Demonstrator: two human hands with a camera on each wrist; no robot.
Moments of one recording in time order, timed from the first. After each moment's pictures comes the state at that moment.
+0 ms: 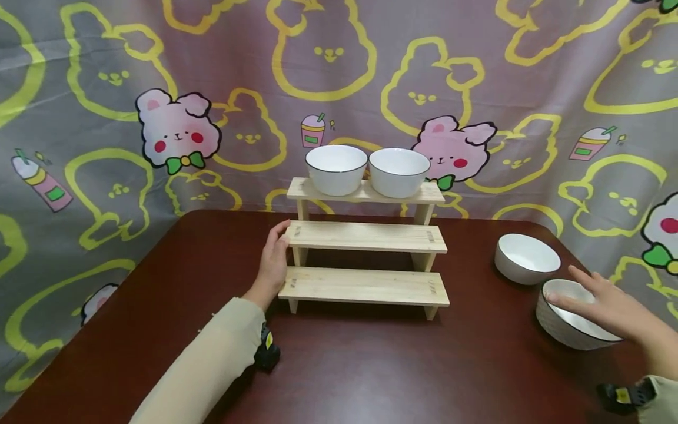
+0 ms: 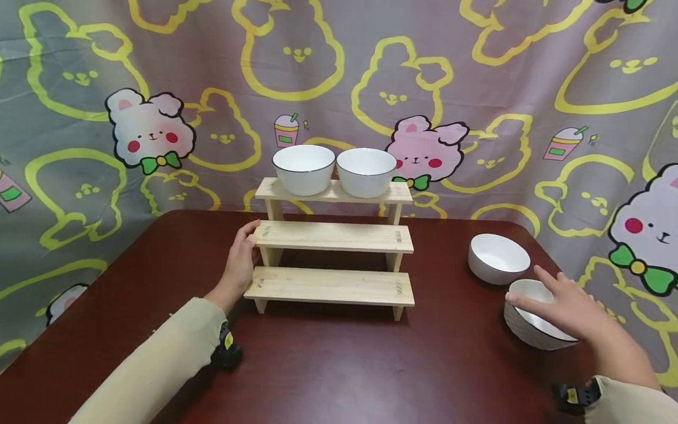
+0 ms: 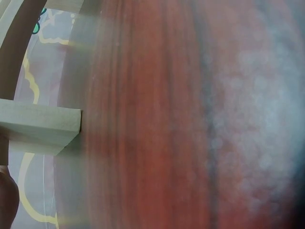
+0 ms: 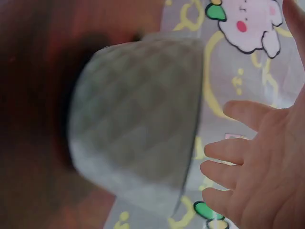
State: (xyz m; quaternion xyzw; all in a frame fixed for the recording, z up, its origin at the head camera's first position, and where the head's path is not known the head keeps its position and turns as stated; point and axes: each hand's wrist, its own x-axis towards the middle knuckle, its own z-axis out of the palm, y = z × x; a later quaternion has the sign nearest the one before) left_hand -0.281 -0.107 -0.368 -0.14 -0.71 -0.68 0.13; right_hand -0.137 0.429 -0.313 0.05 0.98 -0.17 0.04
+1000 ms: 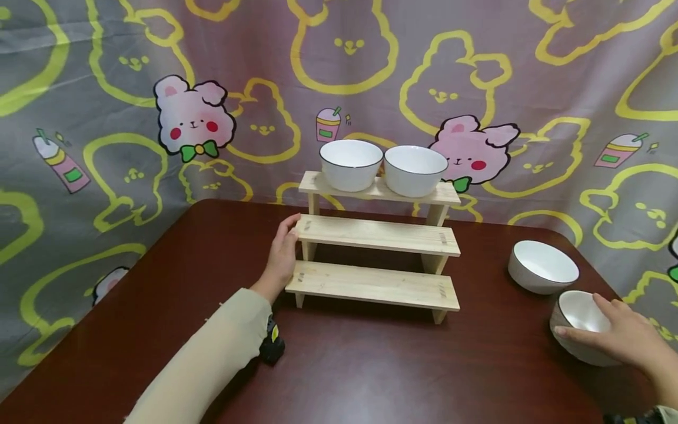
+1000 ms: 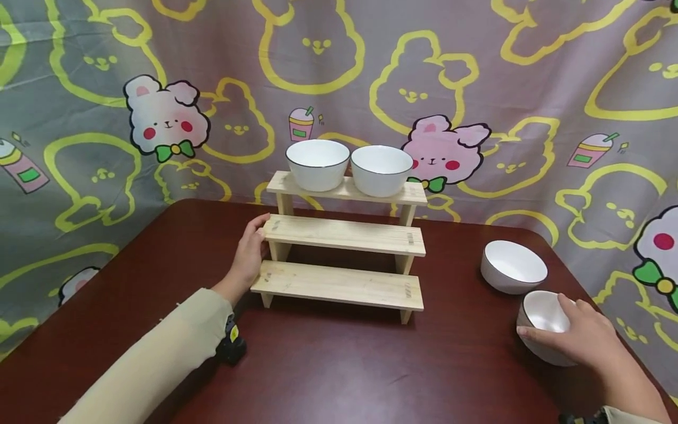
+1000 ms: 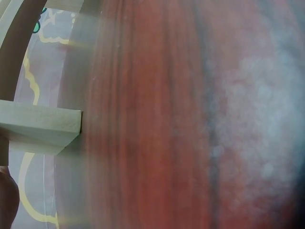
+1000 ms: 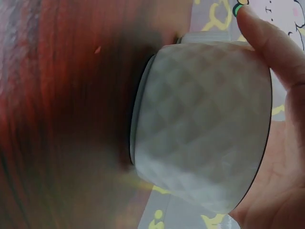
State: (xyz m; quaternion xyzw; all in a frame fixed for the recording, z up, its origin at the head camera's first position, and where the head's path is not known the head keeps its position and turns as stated) left_hand -0.282 -0.111 -0.369 -0.14 -0.71 -0.67 0.13; right_hand -0.139 0.437 -0.350 0.04 0.99 -0.09 -0.05
